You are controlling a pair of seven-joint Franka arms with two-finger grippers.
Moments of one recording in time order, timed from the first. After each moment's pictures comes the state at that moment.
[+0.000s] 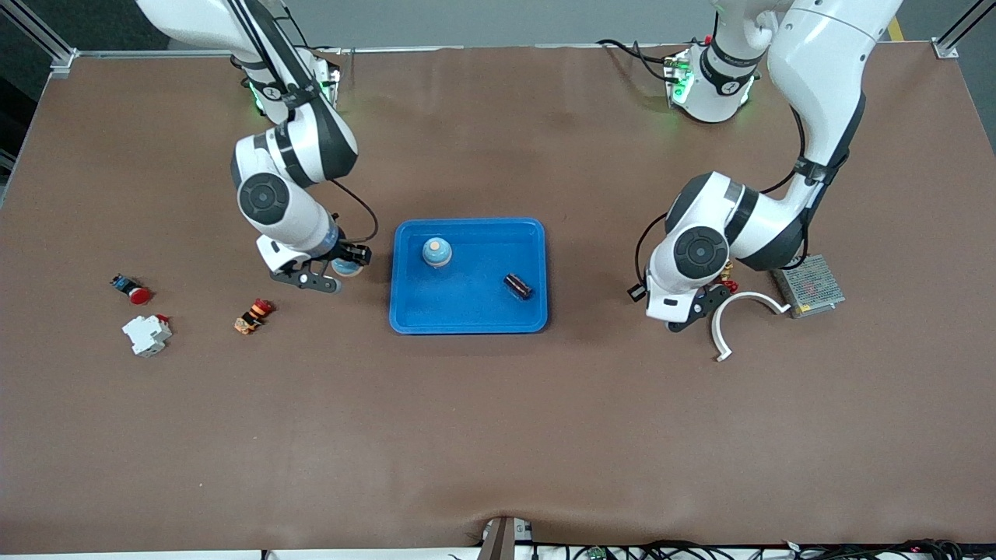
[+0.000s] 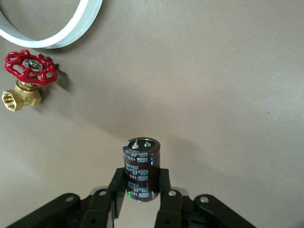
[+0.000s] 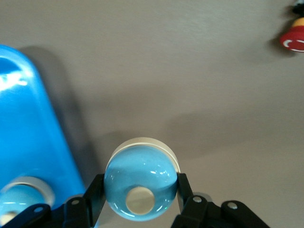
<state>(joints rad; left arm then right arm) -0.05 0.48 -0.39 -1.90 0.19 2.10 -1.13 0.42 0.20 -0.05 -2.27 0.10 2.33 0.51</state>
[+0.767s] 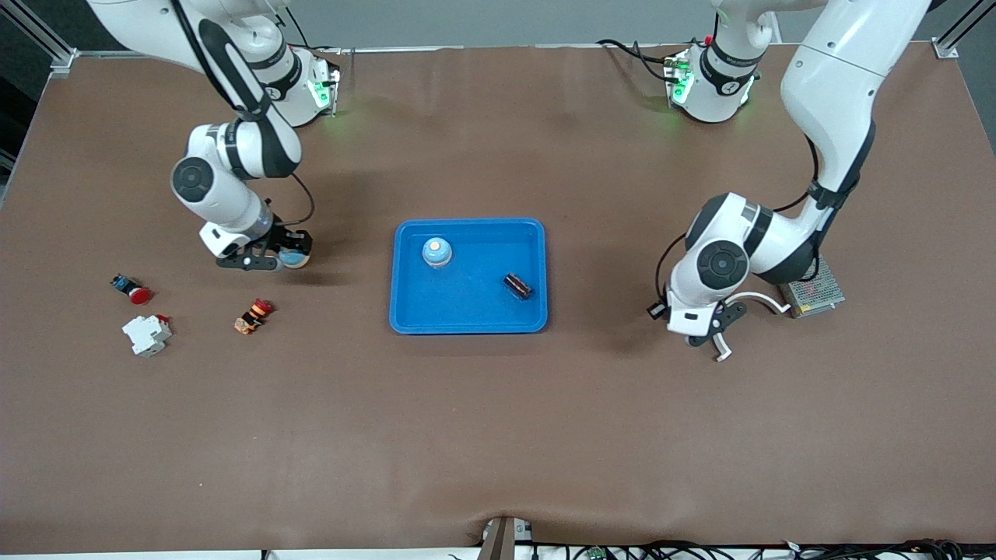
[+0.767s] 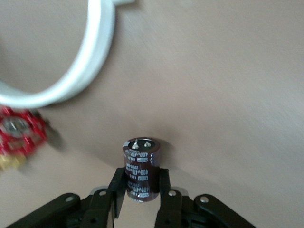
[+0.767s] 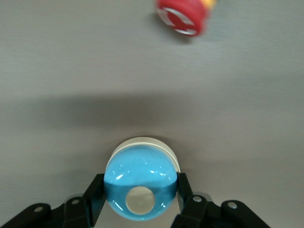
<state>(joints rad) 0.06 0.56 -0.38 -1.95 0.35 2.29 -1.12 0.13 0.17 -0.05 -2.60 0.10 2.69 0.06</state>
